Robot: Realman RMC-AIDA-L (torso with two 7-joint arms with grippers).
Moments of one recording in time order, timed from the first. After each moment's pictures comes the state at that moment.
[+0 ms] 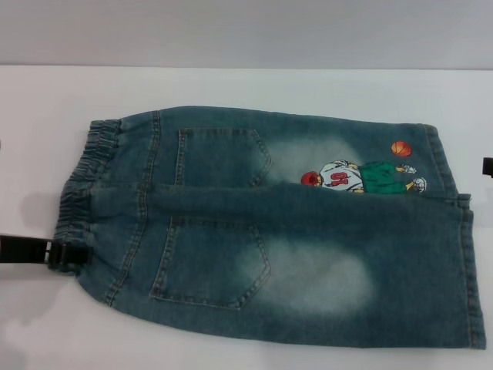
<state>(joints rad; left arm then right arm) -0.06 -2.06 -1.62 -1.64 2.69 -1.21 0.19 -0.01 2.07 1.88 1.81 -2.36 1.22 -0.38</state>
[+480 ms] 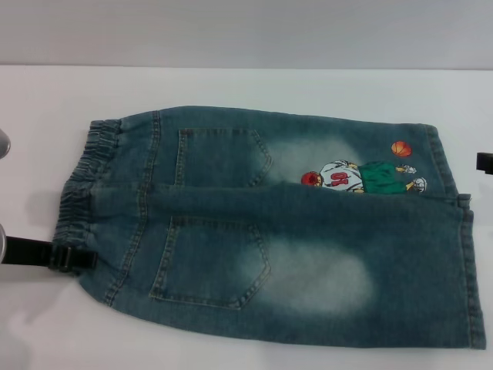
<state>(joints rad) -0.10 -2.06 -1.62 -1.62 2.69 -1.26 0.18 -0.01 2.07 1.86 1.83 -2.36 1.21 -0.39</state>
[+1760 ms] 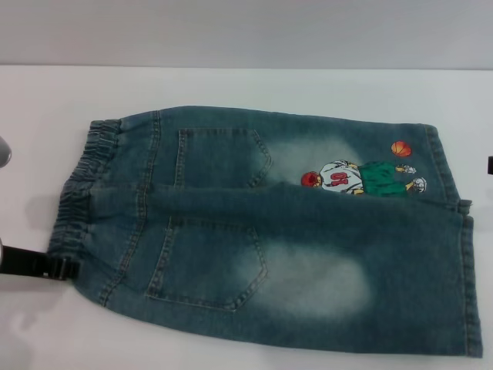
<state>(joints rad) -0.10 -2.06 -1.61 -1.63 2.72 -1.31 0.16 -0.07 2.07 1.85 1.90 -2.35 1.23 -0.39</state>
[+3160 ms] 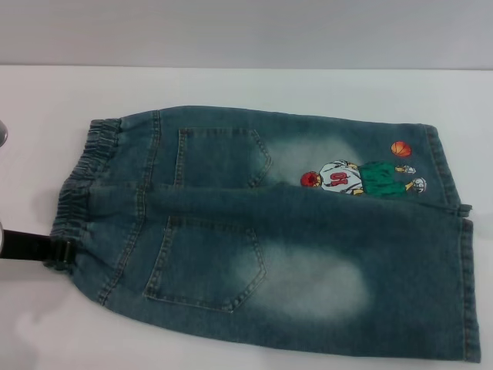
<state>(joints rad) -0.09 -2.06 -1.60 -1.73 2.72 -1.34 0.11 -0.09 2.07 1.86 1.90 -2.34 1.23 -0.43</state>
